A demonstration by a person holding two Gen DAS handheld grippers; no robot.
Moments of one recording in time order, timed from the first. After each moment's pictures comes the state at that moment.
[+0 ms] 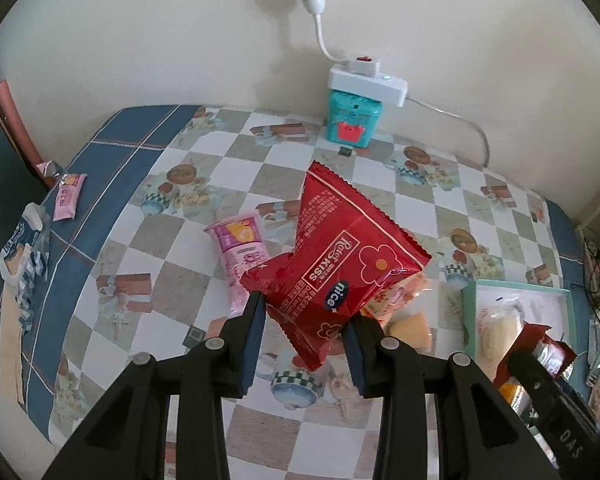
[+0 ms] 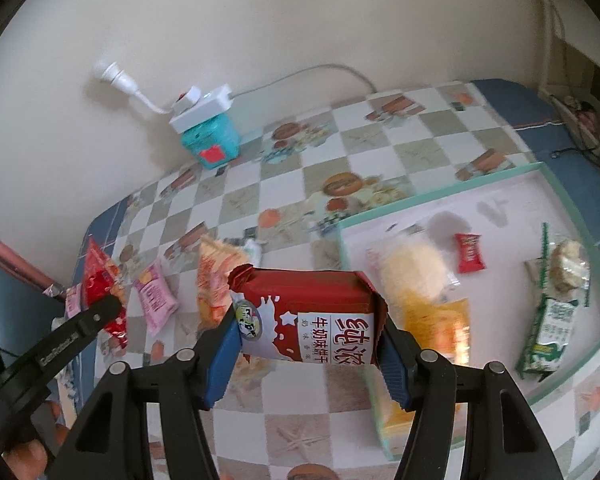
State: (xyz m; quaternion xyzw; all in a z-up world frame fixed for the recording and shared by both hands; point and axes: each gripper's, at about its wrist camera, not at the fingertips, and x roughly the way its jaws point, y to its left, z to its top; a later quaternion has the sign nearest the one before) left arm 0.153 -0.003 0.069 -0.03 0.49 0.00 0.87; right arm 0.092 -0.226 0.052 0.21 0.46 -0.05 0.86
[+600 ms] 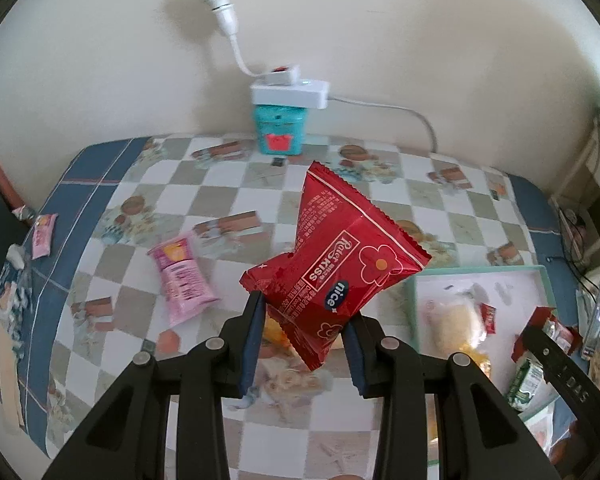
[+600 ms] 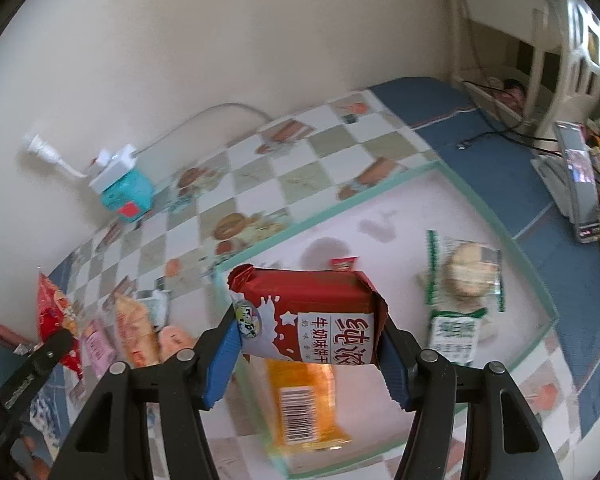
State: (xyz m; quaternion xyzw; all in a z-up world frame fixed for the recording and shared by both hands) left arm 0.142 -0.078 0.083 0.01 0.48 -0.05 0.88; right arm 0.068 -0.318 0.052 0.24 0.45 -0.16 0.85
